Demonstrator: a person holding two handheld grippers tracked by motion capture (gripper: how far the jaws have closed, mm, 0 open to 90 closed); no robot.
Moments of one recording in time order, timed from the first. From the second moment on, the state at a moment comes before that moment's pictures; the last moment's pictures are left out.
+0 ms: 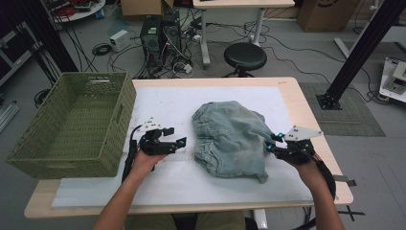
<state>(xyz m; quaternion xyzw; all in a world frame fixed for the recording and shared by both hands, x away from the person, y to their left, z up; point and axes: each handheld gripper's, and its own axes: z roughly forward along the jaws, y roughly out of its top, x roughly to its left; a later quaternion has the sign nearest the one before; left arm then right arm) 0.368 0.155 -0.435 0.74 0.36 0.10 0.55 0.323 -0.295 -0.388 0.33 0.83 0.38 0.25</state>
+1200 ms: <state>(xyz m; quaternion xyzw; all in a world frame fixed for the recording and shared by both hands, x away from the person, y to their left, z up) 0.366 0.160 -0.425 0.76 0.42 0.15 0.47 0.350 -0.298 -0.416 0.43 0.78 0.38 0.25</state>
